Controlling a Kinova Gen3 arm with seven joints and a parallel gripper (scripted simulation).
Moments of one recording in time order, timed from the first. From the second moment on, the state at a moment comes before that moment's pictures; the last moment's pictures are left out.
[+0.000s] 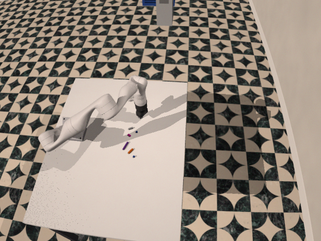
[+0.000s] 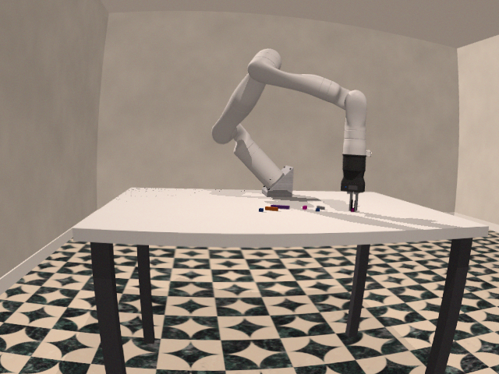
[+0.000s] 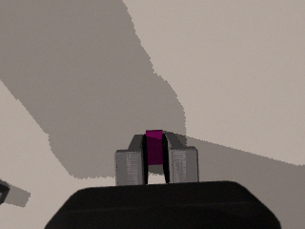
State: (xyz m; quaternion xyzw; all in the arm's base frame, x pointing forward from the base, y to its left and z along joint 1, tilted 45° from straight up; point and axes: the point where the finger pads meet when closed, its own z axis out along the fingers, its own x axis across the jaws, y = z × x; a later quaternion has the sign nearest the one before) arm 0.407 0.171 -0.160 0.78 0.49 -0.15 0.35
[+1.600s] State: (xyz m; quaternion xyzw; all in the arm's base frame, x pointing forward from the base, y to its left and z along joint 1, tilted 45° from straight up) arm 0.396 0.239 -0.091 0.78 0.49 -0.15 0.35
